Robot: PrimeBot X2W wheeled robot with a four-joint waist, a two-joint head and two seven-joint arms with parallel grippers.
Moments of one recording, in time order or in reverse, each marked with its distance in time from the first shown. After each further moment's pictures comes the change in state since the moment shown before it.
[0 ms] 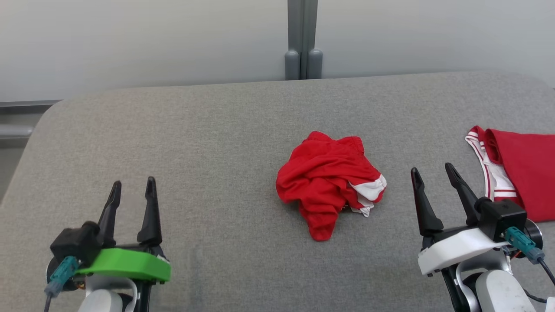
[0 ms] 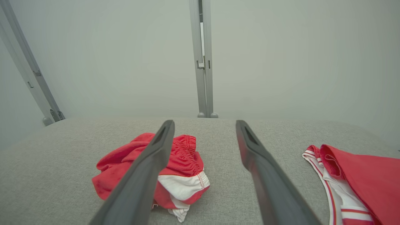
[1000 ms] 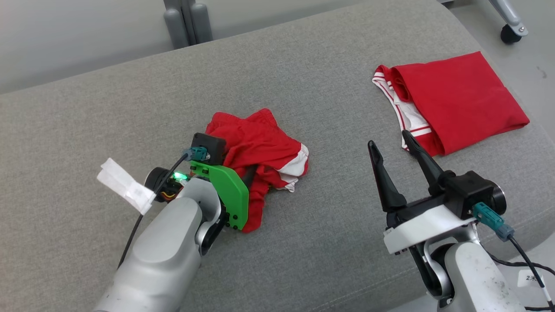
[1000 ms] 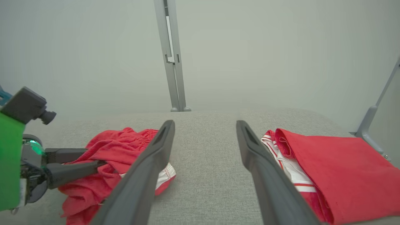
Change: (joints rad) left arm -0.560 -0.109 -0.486 0.604 -0.065 -0.085 0.330; right arm -0.127 -0.006 0.160 -0.018 0.017 0.000 -0.009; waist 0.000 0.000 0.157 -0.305
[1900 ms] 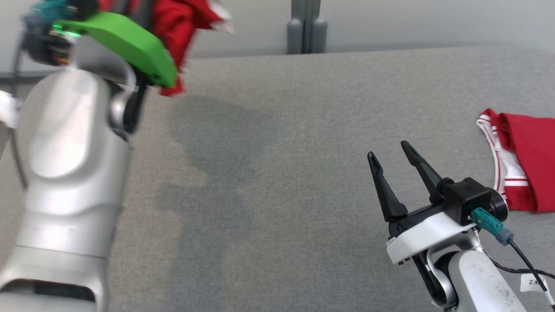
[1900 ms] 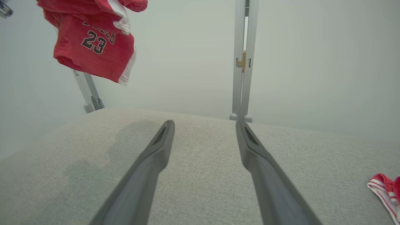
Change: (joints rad) left arm -0.288 0.099 0.349 -0.221 0.097 -0.024 -0.051; right arm 0.035 -0.022 0.003 -0.019 0.002 0.000 0.040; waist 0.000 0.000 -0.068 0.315
